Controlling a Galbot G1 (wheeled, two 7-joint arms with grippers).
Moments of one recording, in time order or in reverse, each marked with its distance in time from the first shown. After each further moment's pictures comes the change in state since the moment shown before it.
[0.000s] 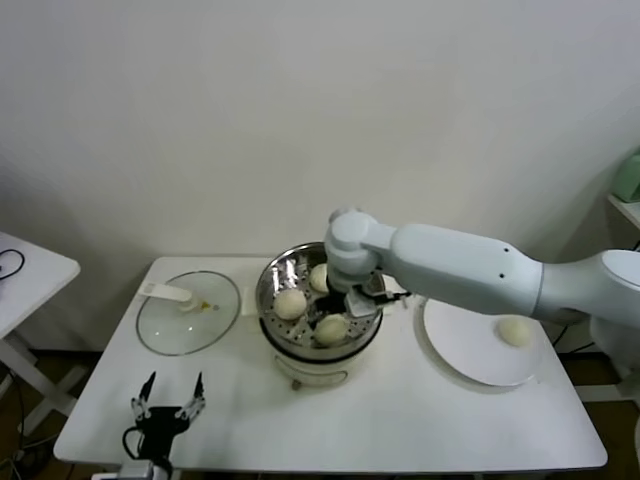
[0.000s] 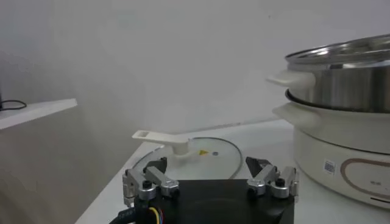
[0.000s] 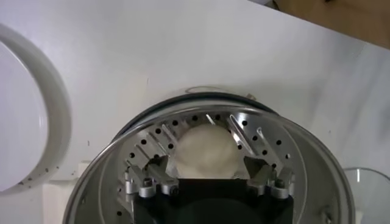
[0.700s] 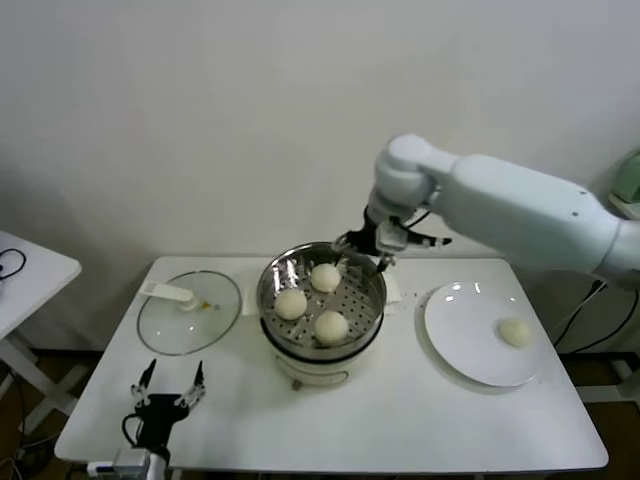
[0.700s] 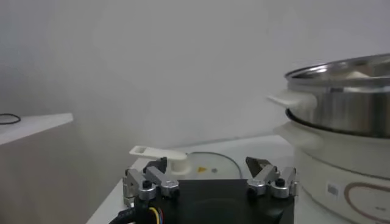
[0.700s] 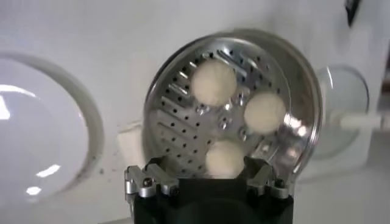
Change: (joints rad) left arm -0.026 0.037 0.005 -0.023 -0.040 0.010 0.005; right arm 0.212 -0.184 0.002 -0.069 0.319 -0.219 -0.025
